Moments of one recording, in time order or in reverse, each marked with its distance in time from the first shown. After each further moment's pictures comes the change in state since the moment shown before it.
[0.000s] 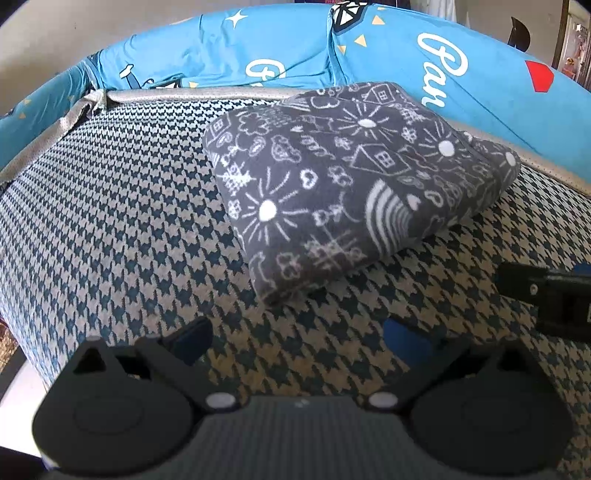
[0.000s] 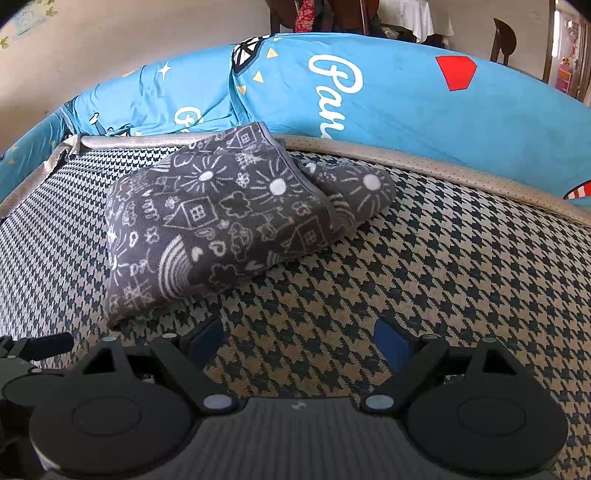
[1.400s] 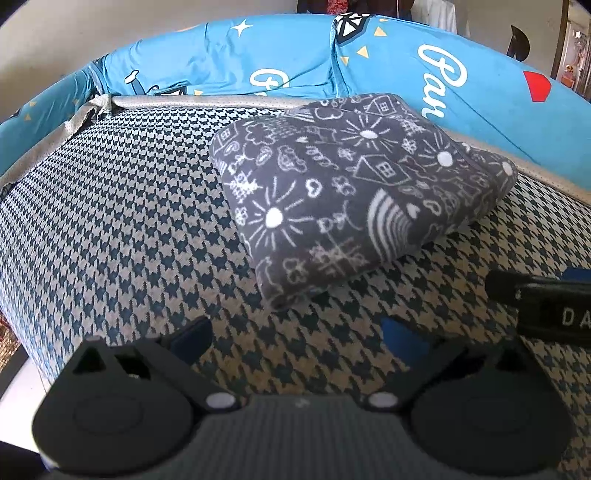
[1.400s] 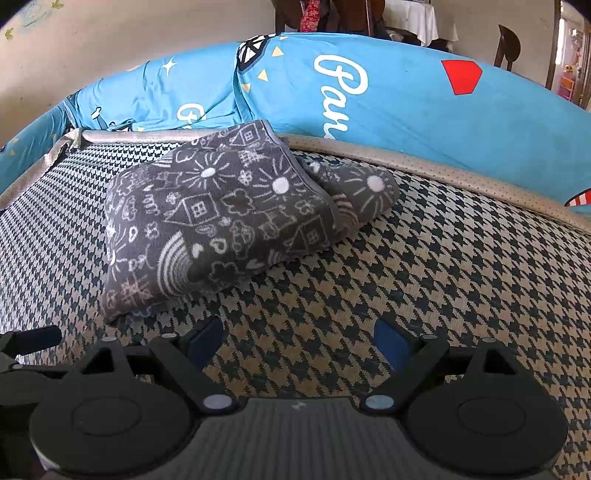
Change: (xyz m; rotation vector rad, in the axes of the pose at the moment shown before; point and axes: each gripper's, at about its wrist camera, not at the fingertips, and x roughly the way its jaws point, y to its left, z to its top) left arm -0.010 0.004 0.002 -0.011 -0.031 -0.009; right arm 0.003 0.003 -0.001 -0.020 -0.002 -0.013
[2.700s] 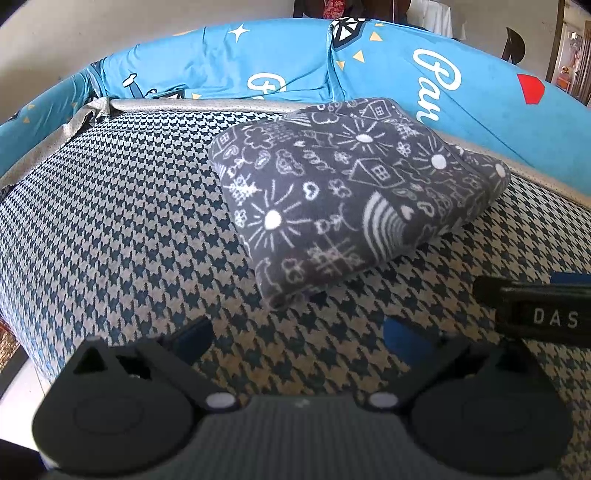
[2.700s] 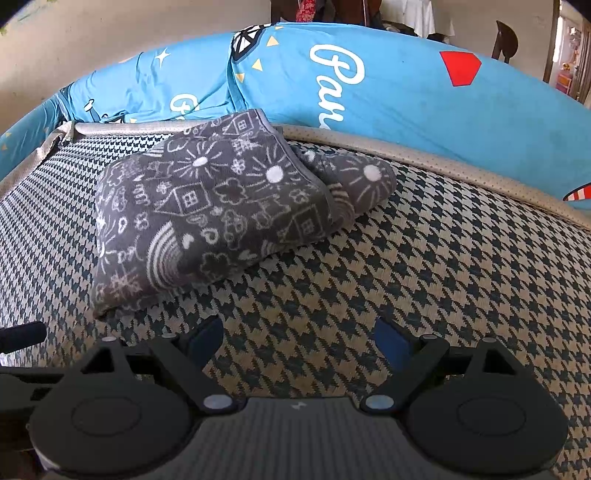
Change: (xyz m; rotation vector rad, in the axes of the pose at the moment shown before) left arm -0.010 0.000 0.002 -0.001 0.007 0.002; right arm 0.008 -0.001 -0.002 -0.004 0.022 -0.018
